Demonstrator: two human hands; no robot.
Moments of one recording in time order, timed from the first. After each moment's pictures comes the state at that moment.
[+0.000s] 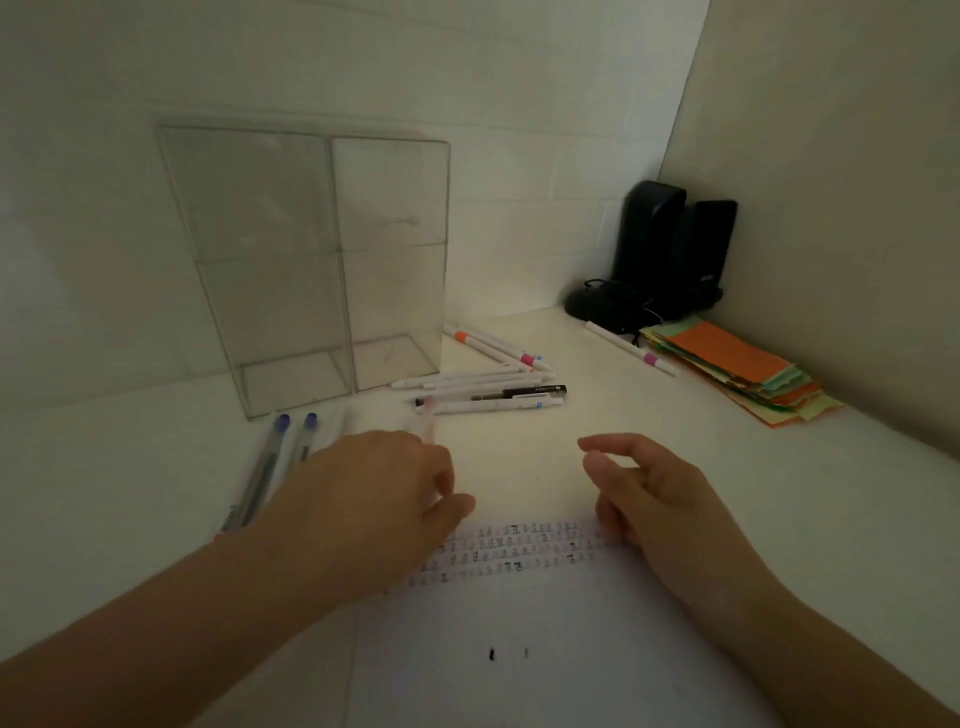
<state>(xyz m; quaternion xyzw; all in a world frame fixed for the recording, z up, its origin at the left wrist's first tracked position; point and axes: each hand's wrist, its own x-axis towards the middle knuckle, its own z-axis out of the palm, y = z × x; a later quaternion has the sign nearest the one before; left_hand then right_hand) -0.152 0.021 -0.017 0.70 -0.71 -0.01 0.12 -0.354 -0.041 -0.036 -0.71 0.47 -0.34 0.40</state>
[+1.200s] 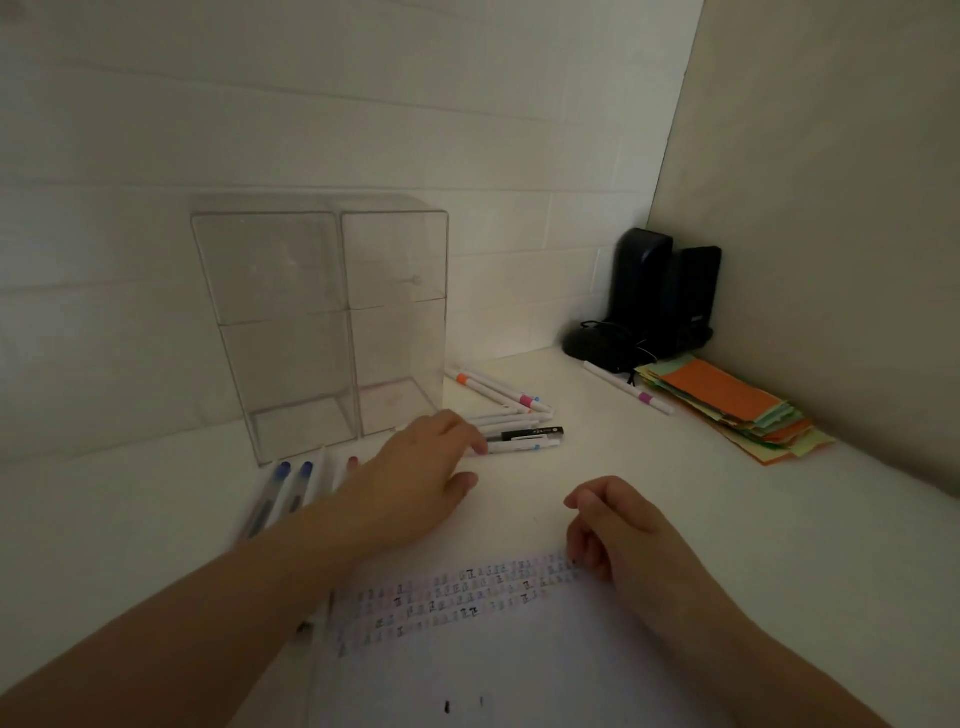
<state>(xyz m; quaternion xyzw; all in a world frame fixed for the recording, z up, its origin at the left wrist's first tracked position) -0.135 -0.036 -0.031 0.62 -0.75 -0.03 0.22 -0.336 -0.046 -0.038 -0.67 0.50 -0.32 0.46</state>
